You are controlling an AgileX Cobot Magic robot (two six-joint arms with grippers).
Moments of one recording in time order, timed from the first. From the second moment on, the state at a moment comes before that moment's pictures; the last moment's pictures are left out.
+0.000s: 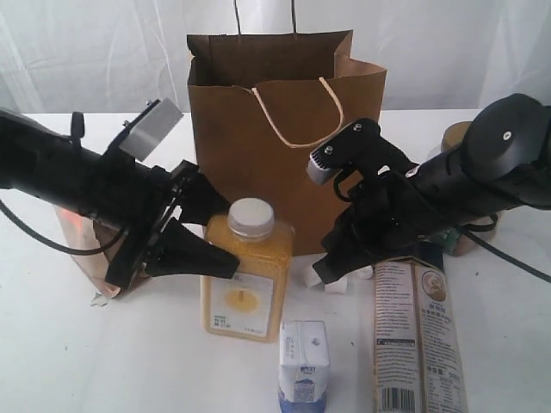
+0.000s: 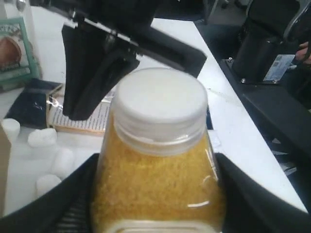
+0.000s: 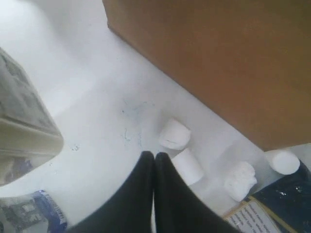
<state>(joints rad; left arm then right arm) -0.29 1.78 -1.03 -1.33 1.31 2.11 0.44 1.55 -0.89 0.63 0.47 -0.86</state>
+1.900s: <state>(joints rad) -0.29 1.33 -1.03 -1.72 1.04 2.11 0.36 1.35 -0.69 0.21 0.60 -0.36</state>
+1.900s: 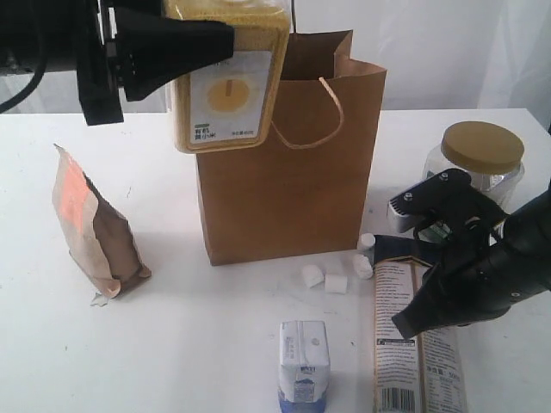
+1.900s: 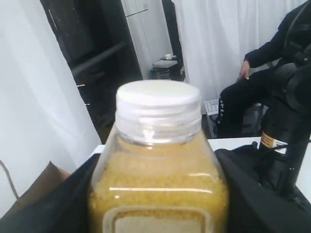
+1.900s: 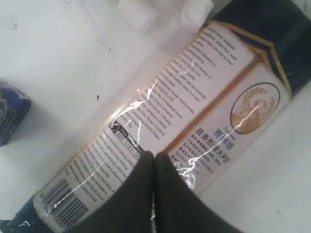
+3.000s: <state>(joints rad) -0.29 1.34 -1.19 -1.73 0.89 2.11 0.36 1.35 -0.64 0.23 0.52 -0.36</state>
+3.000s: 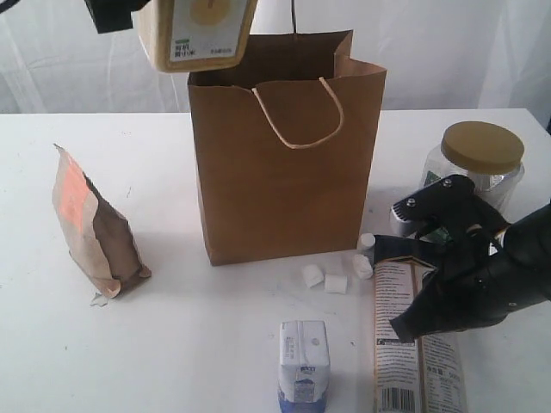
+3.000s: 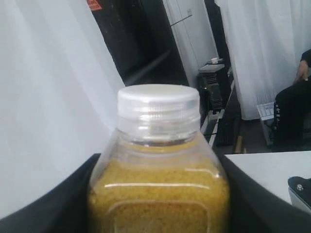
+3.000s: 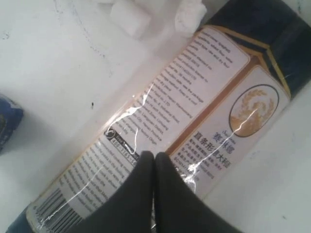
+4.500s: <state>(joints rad) -0.29 1.79 -1.51 -1.73 1.14 2.11 0.36 1.35 -0.62 0.31 0.56 -0.36</state>
